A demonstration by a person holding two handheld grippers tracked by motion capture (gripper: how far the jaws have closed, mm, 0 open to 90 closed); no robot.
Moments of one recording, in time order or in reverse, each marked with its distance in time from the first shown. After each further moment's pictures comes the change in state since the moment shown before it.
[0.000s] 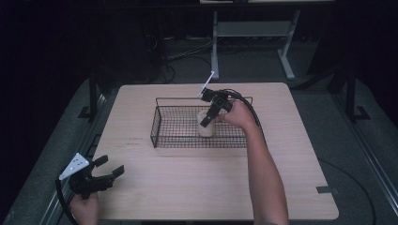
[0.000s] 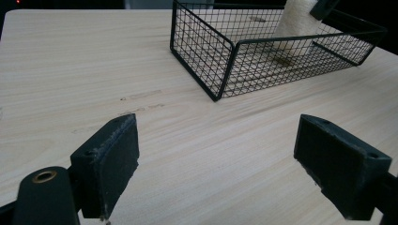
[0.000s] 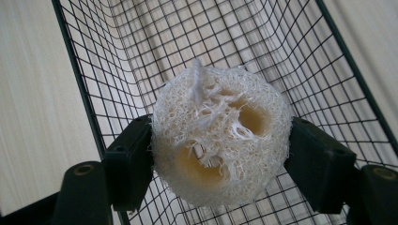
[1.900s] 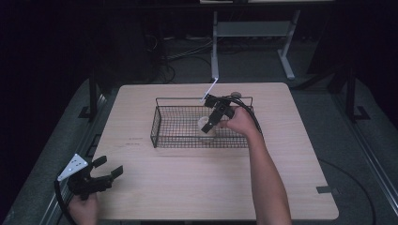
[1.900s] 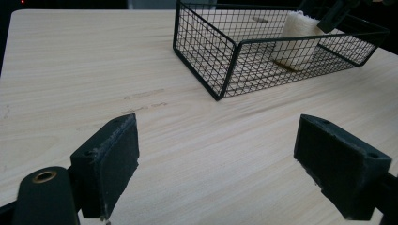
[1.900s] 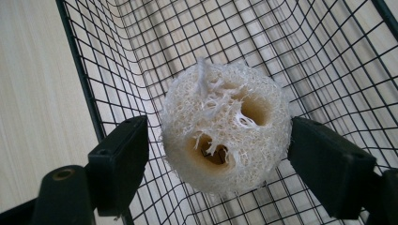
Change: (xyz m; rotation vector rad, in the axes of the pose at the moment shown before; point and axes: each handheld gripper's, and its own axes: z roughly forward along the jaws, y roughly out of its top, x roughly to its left) left arm 0.000 -0.001 -0.003 -0.006 0.010 -0.009; right arm 0.003 -0.017 0.013 -0.025 0.028 0.021
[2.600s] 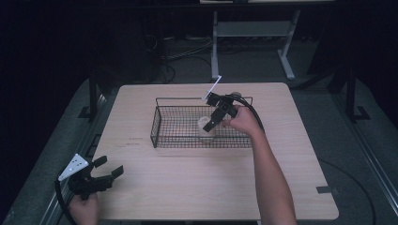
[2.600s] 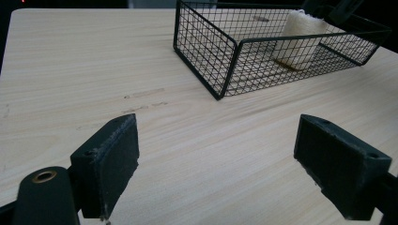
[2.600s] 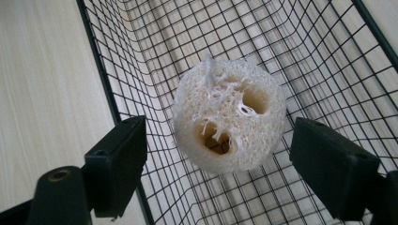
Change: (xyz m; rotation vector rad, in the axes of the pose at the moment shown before) left arm 0.000 0.000 0.001 0.007 0.001 0.003; right arm 0.003 -0.004 -0.014 -0.022 0.002 -0.002
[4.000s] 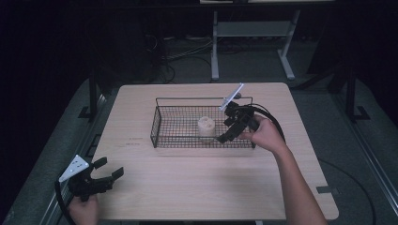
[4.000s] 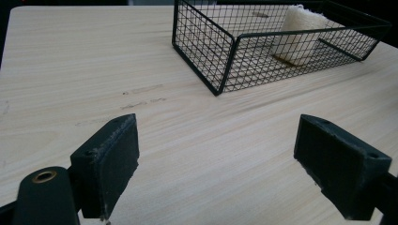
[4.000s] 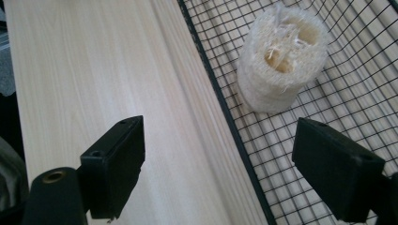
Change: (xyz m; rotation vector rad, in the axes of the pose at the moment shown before) left arm -0.003 -0.001 -0.003 0.009 0.008 0.011; right arm 0.051 -0.058 -0.050 -0.088 -0.025 -0.057
